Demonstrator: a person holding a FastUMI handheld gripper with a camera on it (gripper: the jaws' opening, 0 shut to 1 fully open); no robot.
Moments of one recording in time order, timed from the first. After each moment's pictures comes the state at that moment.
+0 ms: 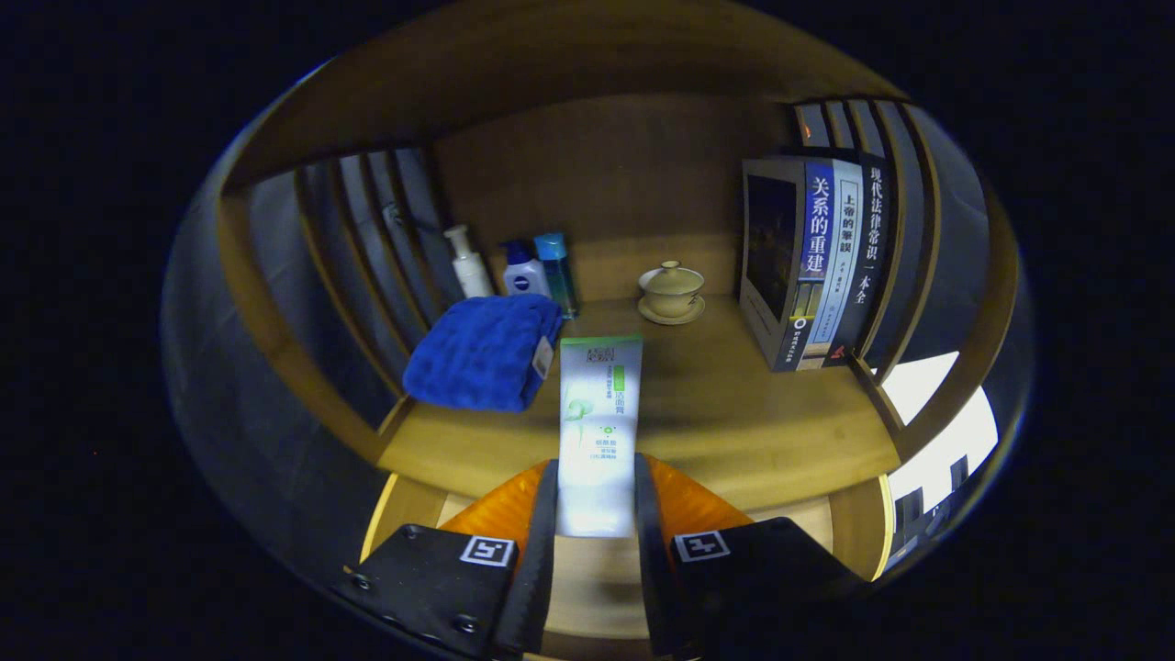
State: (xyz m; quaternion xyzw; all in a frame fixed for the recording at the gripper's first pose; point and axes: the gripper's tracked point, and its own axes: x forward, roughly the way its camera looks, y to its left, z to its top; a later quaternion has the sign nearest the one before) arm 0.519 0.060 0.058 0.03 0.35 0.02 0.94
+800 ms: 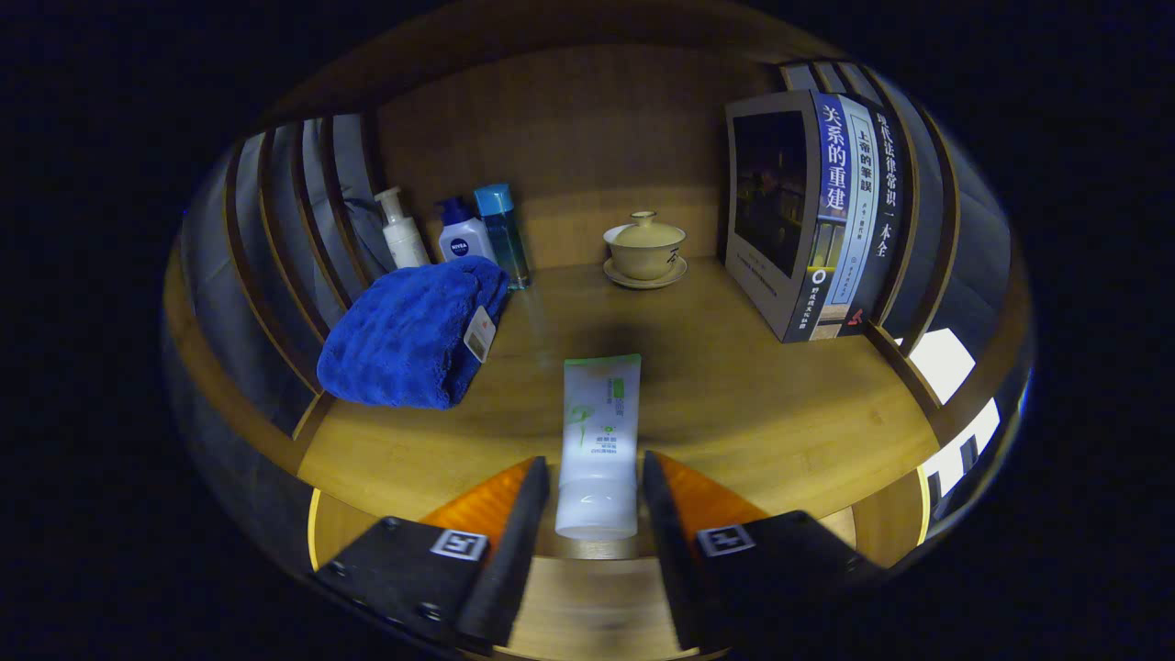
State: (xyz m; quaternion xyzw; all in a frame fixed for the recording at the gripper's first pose) arm 0.538 0.050 0.001 0.02 0.36 -0.03 0.93
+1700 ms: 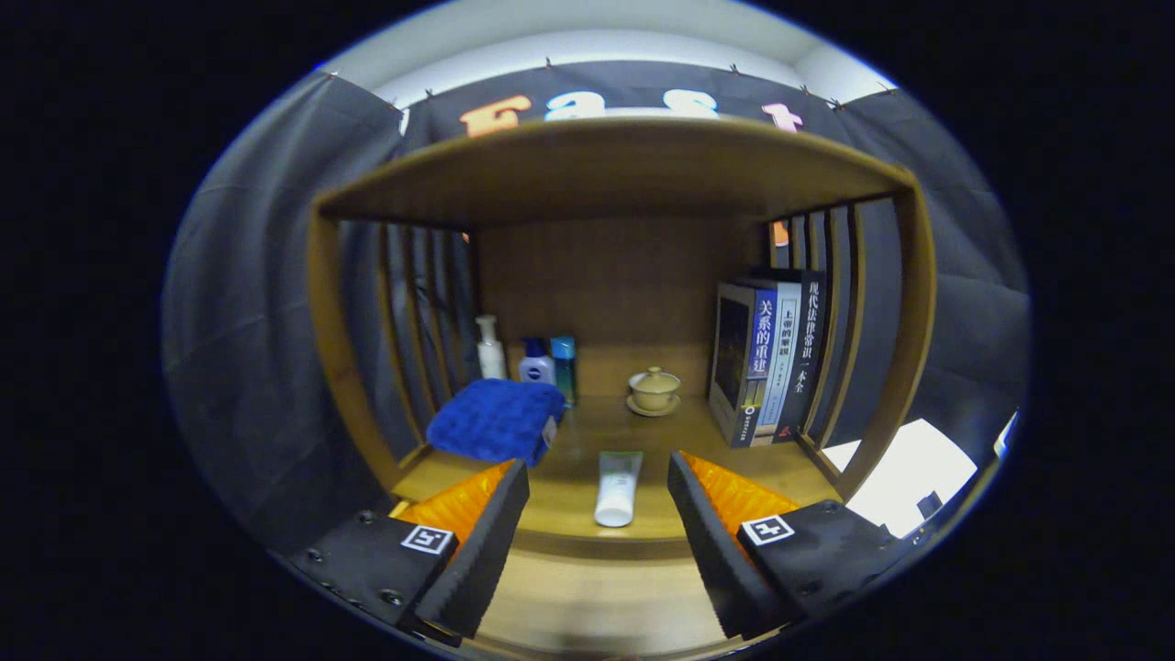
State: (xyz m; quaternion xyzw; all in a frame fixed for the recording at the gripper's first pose) arm 0.404 0.098 0.163 -0.02 0.13 0.05 0.99
